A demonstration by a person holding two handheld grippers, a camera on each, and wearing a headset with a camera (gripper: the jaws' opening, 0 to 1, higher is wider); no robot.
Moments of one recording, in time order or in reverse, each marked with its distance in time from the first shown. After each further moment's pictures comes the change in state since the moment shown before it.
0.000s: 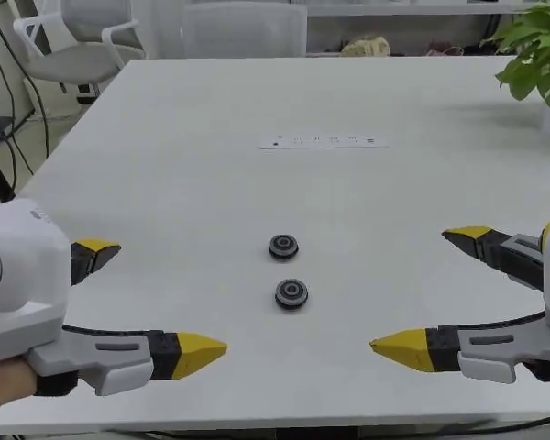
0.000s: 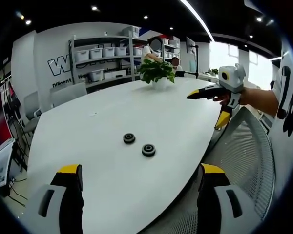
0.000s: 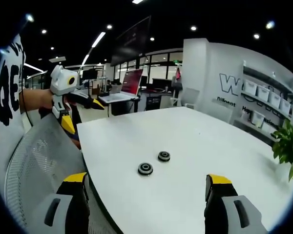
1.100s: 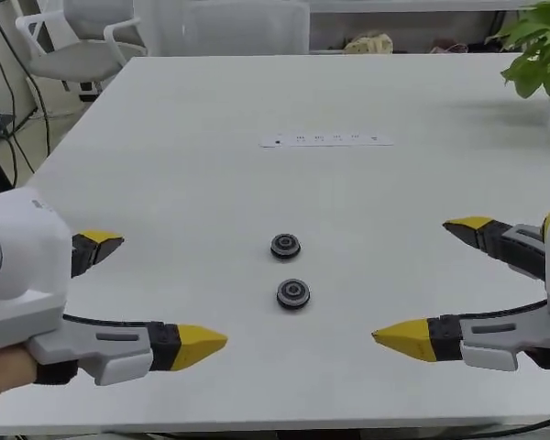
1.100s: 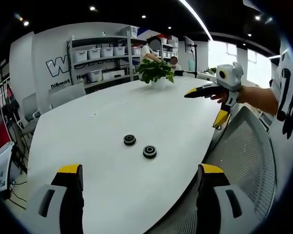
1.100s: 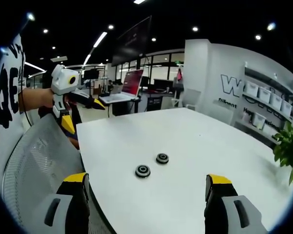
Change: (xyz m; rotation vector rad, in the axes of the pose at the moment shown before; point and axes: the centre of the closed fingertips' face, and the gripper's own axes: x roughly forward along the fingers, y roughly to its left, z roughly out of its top) left arm 0.006 0.004 0.005 0.015 0.003 -0.011; right arm 0.006 -0.009 0.004 -0.013 -0.005 0.011
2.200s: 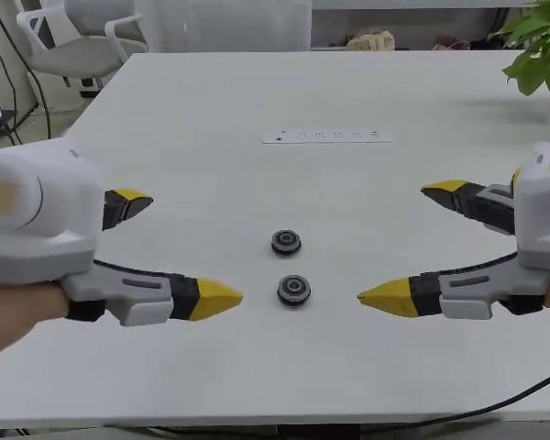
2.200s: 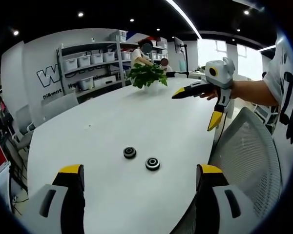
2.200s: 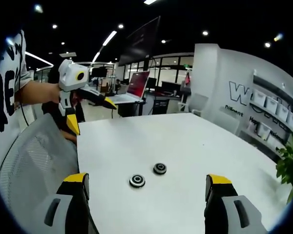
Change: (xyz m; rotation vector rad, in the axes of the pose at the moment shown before) left arm 0.026 0.011 0.029 0.087 -0.033 -0.059; right arm 0.023 -0.015 0.023 -0.080 -0.009 0.051
